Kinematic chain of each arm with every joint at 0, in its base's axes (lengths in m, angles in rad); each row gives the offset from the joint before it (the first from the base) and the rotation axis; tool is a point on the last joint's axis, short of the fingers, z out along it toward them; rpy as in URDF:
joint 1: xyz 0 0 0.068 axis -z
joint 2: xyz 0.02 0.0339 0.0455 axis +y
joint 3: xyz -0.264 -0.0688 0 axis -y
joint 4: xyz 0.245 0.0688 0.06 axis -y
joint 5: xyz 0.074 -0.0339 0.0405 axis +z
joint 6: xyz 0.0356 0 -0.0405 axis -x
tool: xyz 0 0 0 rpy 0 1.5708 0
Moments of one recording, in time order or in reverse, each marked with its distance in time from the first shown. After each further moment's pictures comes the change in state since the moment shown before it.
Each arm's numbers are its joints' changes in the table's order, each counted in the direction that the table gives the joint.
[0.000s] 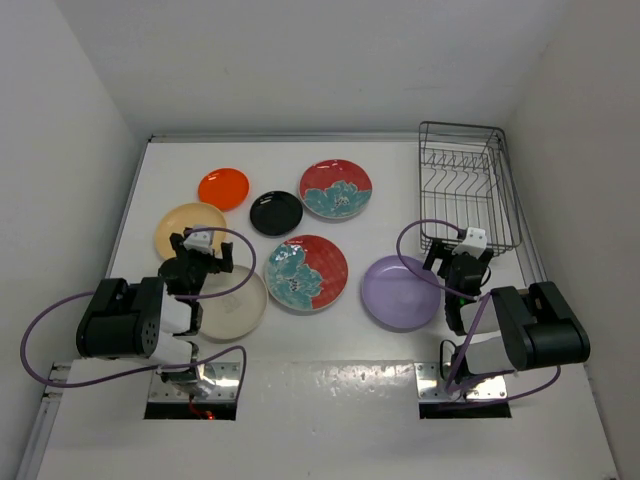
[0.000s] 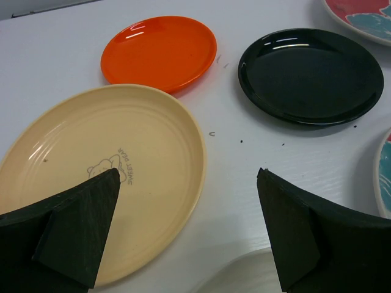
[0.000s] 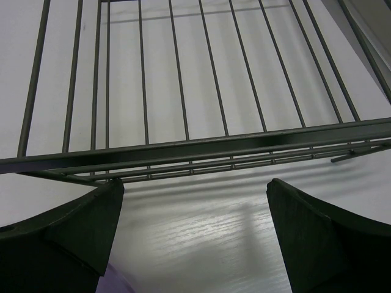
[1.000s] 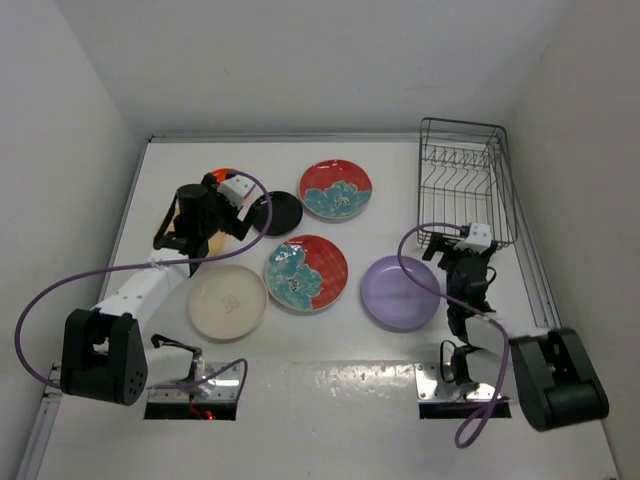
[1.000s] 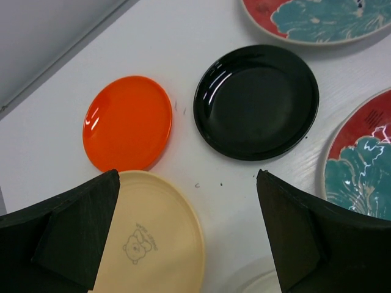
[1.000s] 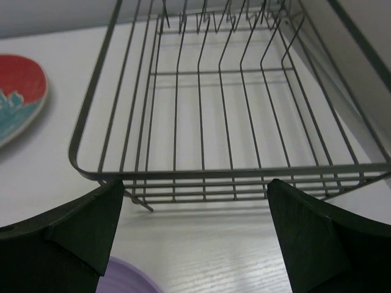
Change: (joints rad) left arm 0.202 -0.227 0.662 -1.173 -0.014 -0.324; right arm -0.060 -0.243 -0.001 -0.055 -0.013 0.045
